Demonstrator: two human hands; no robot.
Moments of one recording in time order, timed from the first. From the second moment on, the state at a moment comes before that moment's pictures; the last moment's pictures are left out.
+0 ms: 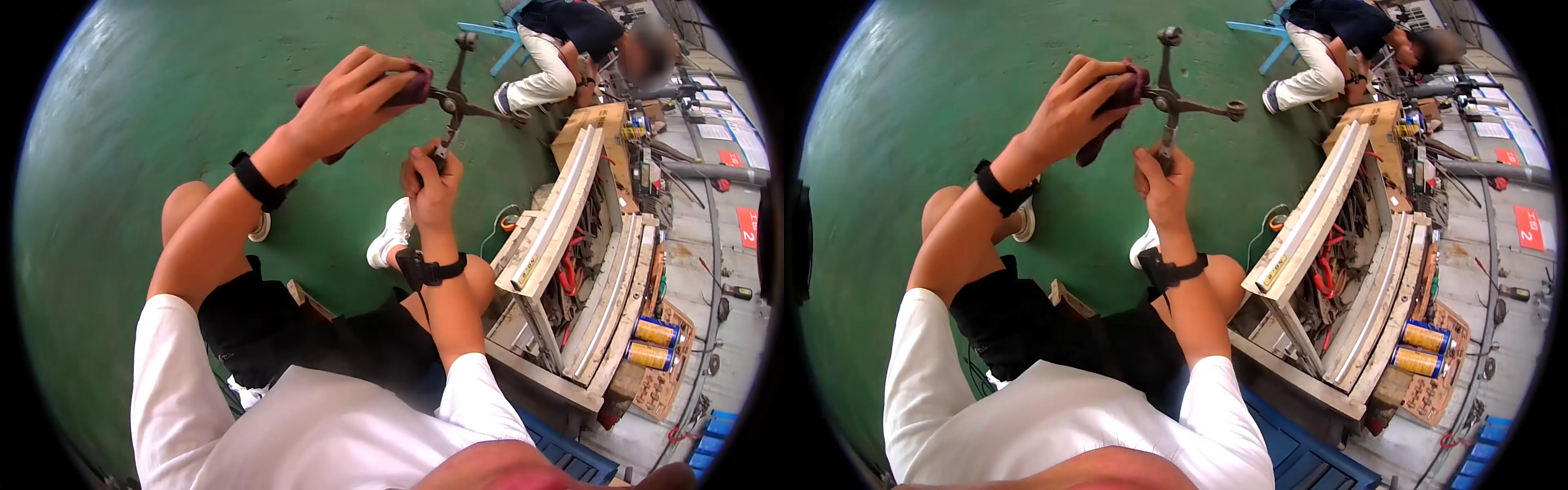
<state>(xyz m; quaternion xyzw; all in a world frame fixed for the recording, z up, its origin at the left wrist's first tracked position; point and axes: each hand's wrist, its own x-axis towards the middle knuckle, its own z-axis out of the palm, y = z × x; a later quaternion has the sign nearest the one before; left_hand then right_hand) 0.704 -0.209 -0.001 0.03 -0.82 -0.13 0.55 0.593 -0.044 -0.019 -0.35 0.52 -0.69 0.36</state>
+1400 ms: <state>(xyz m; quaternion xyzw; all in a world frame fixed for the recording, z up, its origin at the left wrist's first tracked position) 0.709 -0.252 0.017 0.17 -0.34 -0.91 0.18 0.569 -0.048 -0.012 -0.32 0.61 -0.56 0.46</state>
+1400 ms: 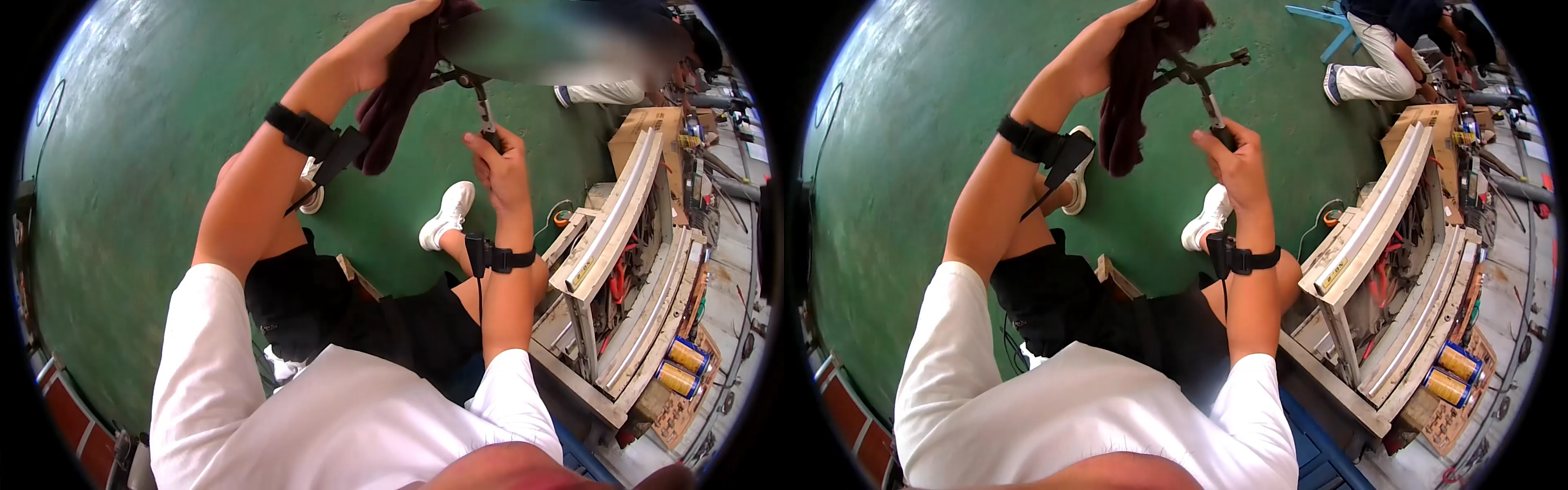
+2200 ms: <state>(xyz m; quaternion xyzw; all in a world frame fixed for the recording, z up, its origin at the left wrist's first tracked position) 0.698 -0.267 -0.019 0.30 -0.62 -0.63 0.36 0.565 -0.041 -0.006 -0.48 0.83 -0.27 0.08</state>
